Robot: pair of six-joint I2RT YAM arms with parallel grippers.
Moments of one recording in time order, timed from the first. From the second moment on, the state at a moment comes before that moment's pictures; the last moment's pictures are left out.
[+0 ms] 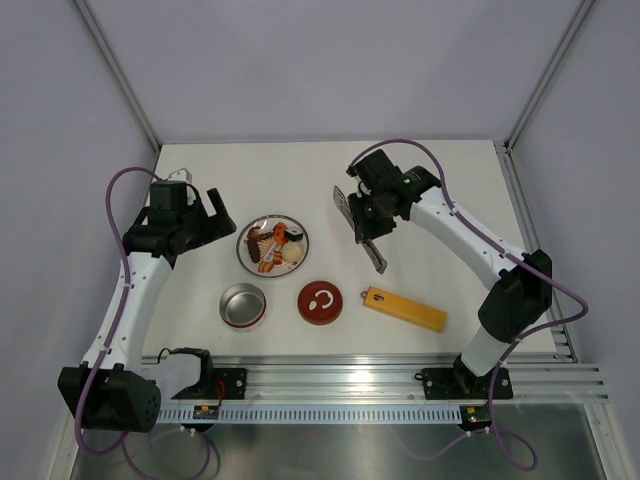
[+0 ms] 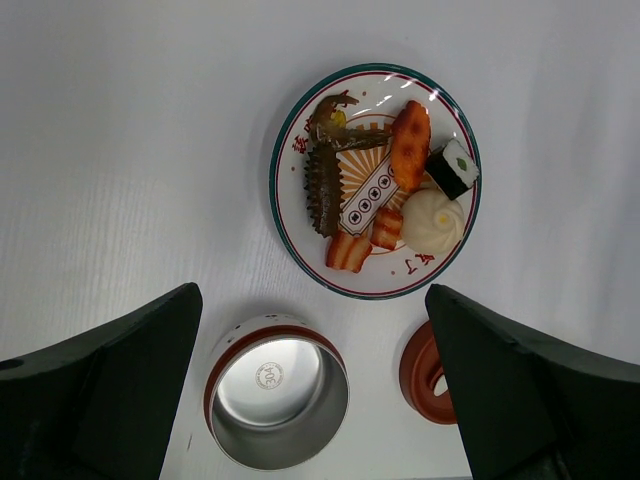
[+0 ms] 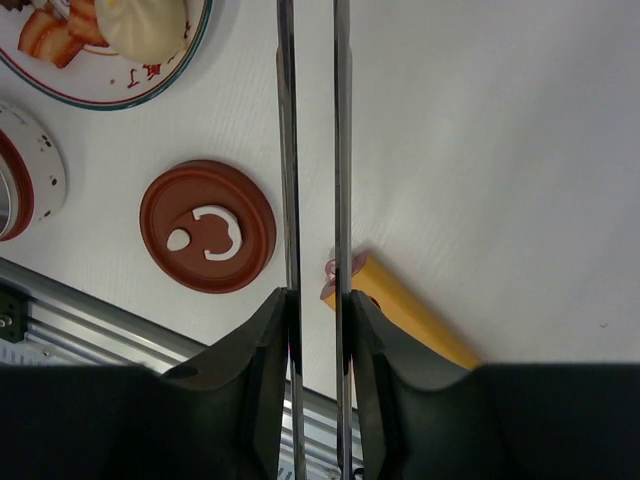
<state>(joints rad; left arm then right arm) -0.06 1.10 1.08 -0.76 0.04 -0.43 0.60 1.68 1.61 -0.99 -0.04 0.28</state>
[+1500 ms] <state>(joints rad) -0.06 1.10 1.09 -0.77 0.02 -0.43 0.75 1.79 1.72 -0.92 -0.13 0.36</state>
